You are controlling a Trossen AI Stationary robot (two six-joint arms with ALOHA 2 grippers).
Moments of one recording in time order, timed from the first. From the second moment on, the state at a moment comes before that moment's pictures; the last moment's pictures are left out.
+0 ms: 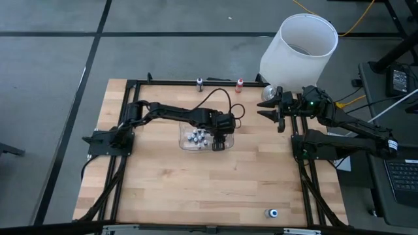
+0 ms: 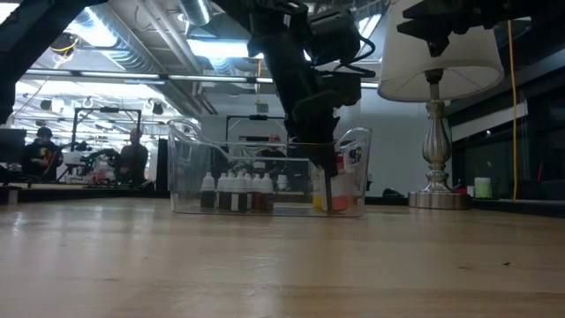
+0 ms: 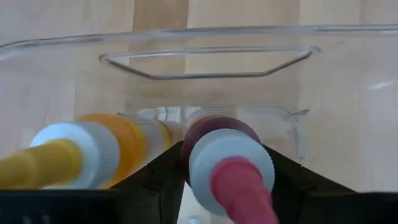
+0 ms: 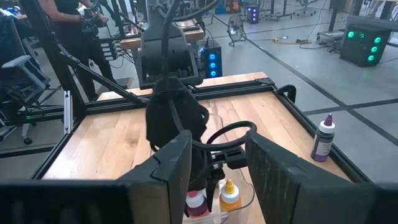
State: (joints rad) left arm 0.09 2.14 1.69 -0.67 -0.06 0.04; right arm -0.41 0.65 0.66 -0.16 -0.33 0.04
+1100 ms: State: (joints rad) left arm -0.02 1.97 2.30 -1.17 -0.31 0.10; right arm -0.41 0.65 0.66 -0.17 -0.33 0.14
